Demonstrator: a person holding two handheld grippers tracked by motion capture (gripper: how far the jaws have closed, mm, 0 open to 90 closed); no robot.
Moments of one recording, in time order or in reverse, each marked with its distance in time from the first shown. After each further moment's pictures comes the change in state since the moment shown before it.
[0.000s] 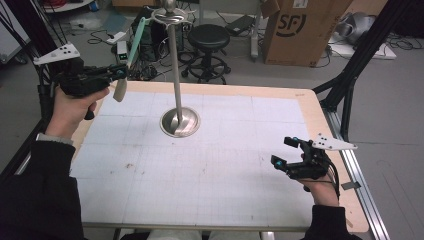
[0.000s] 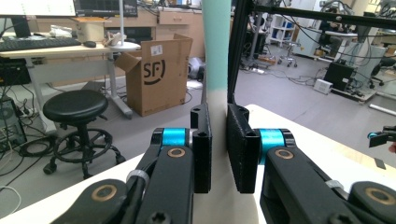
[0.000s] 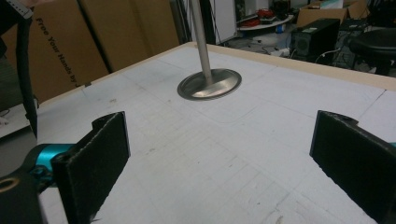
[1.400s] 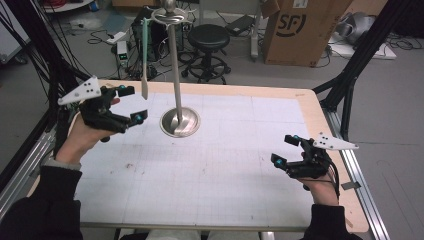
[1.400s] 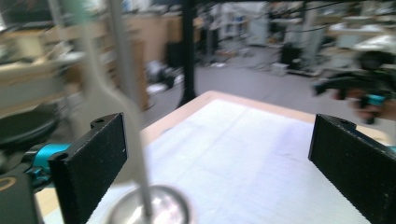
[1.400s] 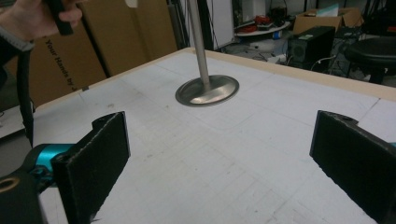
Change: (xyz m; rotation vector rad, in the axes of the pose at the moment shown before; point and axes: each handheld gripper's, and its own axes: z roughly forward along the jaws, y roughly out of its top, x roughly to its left) left arm -0.044 -0.065 0.004 -0.038 -0.213 0.149; right arm 0.003 0.005 0.000 -0.030 -0.012 -0.022
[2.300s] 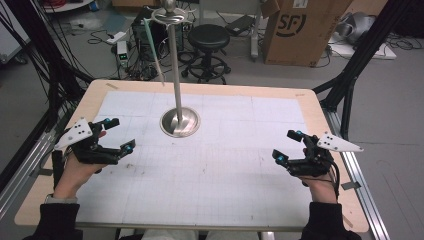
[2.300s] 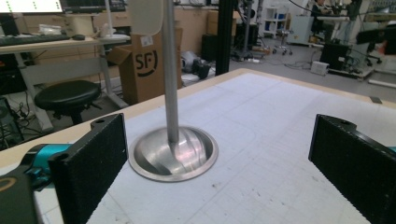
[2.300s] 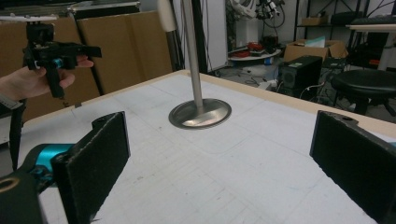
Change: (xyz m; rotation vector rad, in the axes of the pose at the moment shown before) left arm -0.009 -0.083 -0.046 0.018 0.203 -0.064; right arm 0.000 0.002 -0.003 -0.090 -0.023 -0.046
